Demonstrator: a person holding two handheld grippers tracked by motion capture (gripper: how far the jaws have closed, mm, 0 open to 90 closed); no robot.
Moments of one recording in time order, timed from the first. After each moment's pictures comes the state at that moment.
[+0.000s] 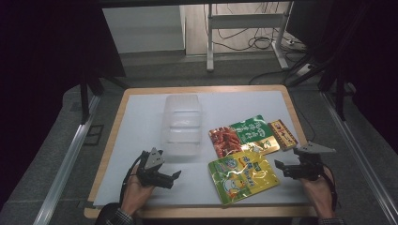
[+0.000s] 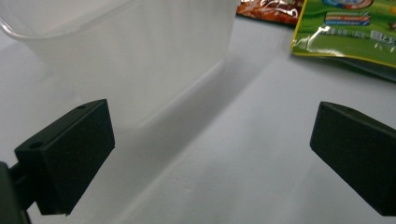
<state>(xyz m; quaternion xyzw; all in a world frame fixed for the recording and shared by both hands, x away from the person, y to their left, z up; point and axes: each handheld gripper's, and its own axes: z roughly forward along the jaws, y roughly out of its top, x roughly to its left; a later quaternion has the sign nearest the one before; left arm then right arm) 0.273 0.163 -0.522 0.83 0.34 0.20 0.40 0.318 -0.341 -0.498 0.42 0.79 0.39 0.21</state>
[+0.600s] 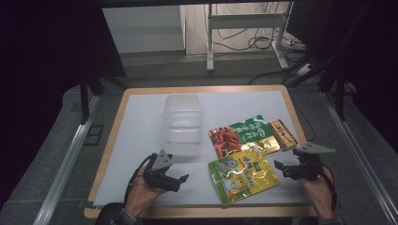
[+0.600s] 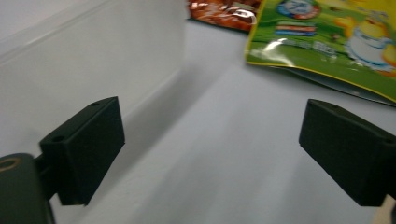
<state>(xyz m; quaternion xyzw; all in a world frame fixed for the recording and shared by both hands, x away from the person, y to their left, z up) 0.262 0.137 -0.508 0.85 0.31 0.16 0.41 0.317 -0.340 -0.498 0.43 0.79 0.39 0.20</state>
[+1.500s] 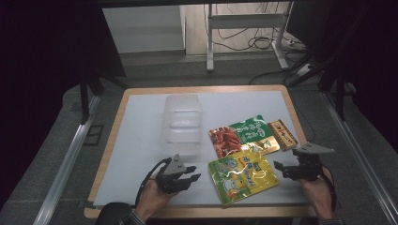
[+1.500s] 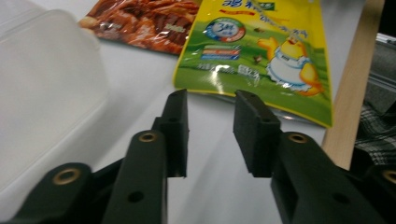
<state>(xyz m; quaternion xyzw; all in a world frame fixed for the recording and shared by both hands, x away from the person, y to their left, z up) 0.253 0.100 -0.501 0.85 0.27 0.11 0.44 0.317 -0.339 -0.499 0.42 0.80 0.38 0.20</state>
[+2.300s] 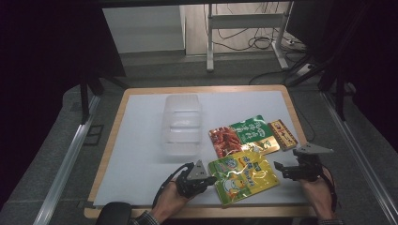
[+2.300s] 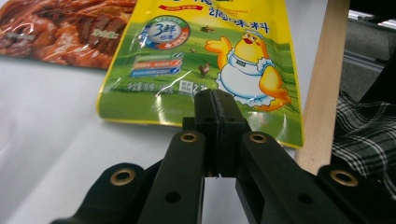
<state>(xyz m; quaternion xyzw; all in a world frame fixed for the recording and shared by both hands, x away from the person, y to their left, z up) 0.255 0.045 -0.515 0.87 0.22 0.09 0.42 0.316 -0.338 -0.499 0.42 0.80 0.37 0.21</state>
